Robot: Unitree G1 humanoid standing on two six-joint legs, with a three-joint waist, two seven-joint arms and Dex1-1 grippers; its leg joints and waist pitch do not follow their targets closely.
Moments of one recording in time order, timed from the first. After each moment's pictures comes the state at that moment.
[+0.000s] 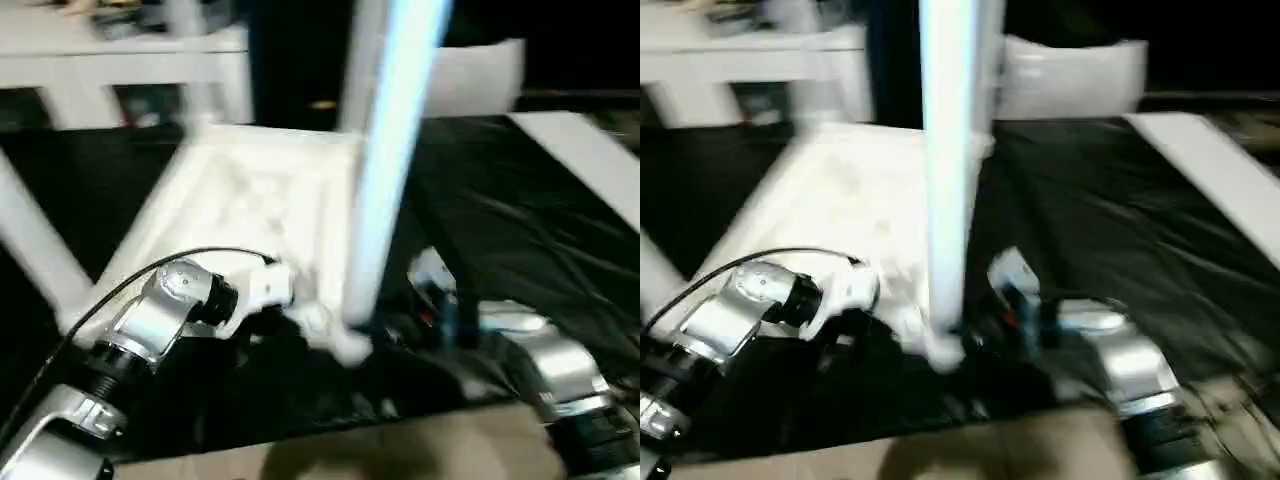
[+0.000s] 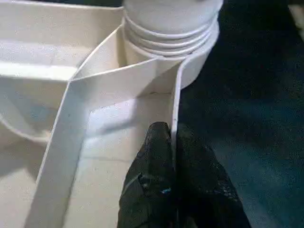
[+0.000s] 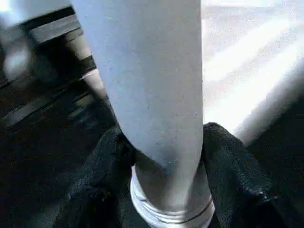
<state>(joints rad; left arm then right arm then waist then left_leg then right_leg) -0.52 0.41 -0.34 0.34 0.03 0.38 -1.13 -0.29 -0.23 0.12 0.09 0.23 0.48 0.80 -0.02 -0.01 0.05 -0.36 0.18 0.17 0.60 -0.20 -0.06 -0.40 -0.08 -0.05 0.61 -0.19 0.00</state>
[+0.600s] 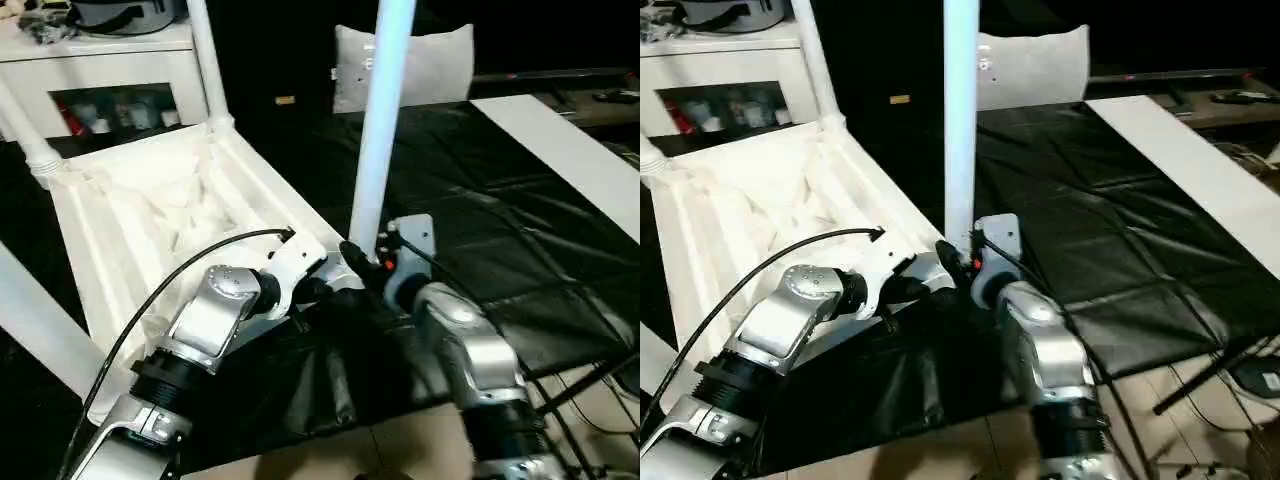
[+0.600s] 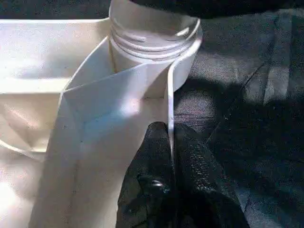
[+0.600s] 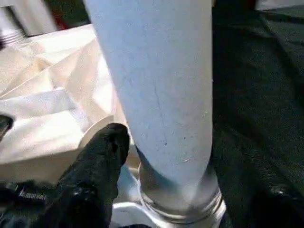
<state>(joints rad) -0.52 0.23 -0.30 0.28 0.08 0.54 -0.83 -0.33 -0.02 0.04 0.15 0.15 0.41 0.41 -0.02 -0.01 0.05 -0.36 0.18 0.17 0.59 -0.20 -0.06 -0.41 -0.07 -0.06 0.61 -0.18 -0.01</state>
